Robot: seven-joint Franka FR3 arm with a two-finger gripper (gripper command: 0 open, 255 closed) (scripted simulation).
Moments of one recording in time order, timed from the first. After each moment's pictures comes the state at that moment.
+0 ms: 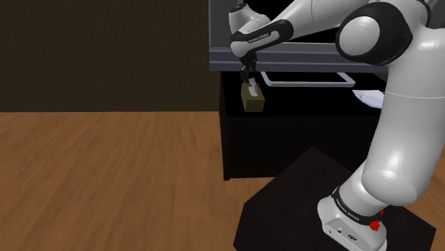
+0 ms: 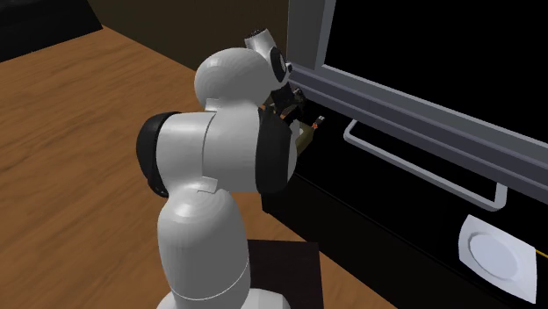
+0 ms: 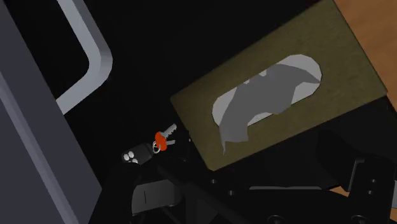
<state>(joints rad) 0.01 0.38 -0.11 -1.64 -0.38 2.01 -0.31</state>
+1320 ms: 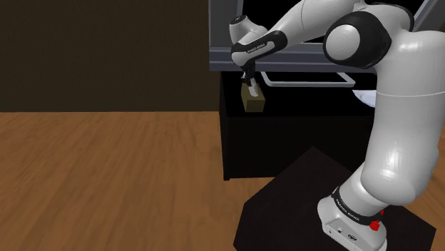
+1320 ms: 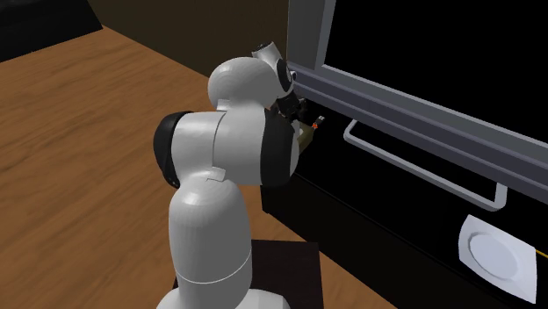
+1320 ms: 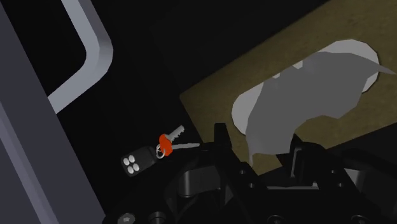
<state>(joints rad) -0.01 0.46 -0.12 -1.62 -0.41 2.09 -0.32</state>
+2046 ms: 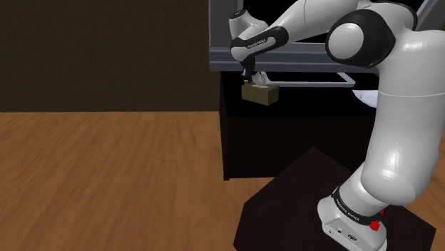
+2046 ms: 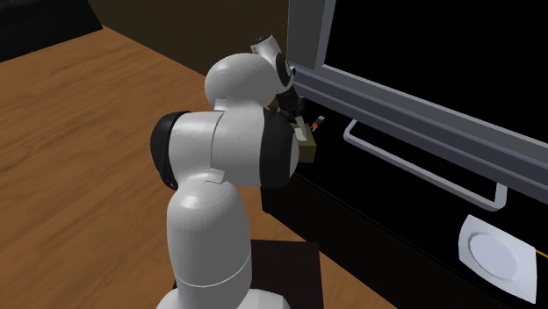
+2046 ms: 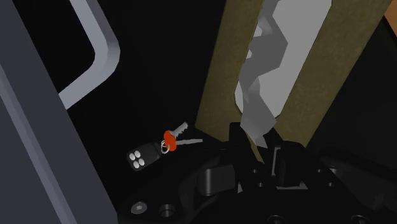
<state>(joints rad) -0.01 0.44 -0.12 -1.60 -0.40 2.05 -0.34</state>
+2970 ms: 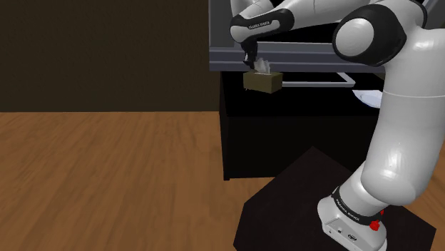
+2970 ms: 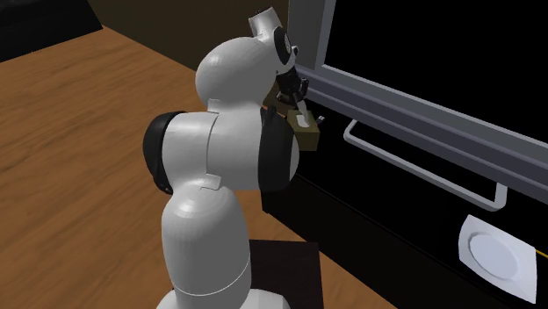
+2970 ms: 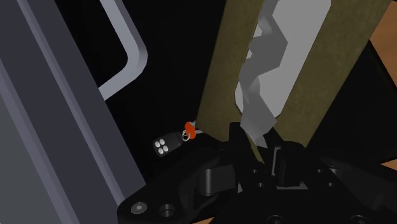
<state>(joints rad) 0.00 0.40 -0.12 -1.49 -0.38 1.90 -0.40</state>
